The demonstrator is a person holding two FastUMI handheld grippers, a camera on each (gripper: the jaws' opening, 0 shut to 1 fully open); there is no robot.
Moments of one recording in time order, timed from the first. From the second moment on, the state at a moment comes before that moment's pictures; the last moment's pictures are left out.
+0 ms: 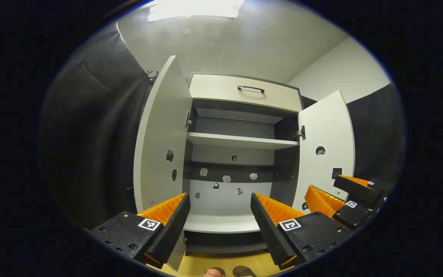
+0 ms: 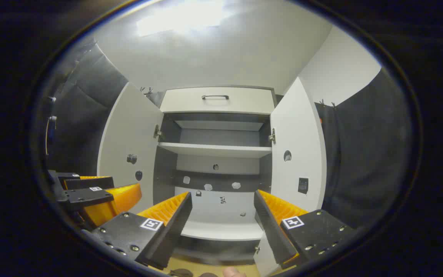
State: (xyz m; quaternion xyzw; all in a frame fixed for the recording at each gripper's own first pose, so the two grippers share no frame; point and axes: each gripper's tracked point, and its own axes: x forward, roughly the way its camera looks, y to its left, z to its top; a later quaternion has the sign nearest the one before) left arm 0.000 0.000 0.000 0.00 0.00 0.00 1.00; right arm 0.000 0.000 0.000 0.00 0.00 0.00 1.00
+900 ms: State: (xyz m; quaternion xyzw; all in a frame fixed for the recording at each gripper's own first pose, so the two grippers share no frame) left arm 0.008 0.020 -0.012 -0.01 0.01 0.04 1.00; right arm 0.008 0.006 -0.024 -0.02 0.01 0.02 1.00
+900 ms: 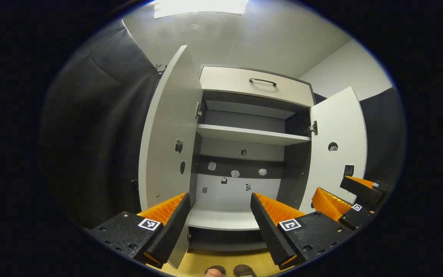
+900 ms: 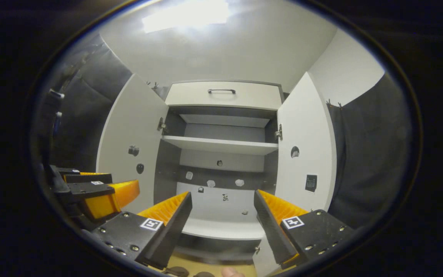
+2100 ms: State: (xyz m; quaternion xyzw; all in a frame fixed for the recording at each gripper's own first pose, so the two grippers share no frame) left arm -0.030 0.100 0.005 0.02 0.01 0.15 0.99; right arm -0.155 0.048 -0.471 0.00 0.50 0.11 0.86
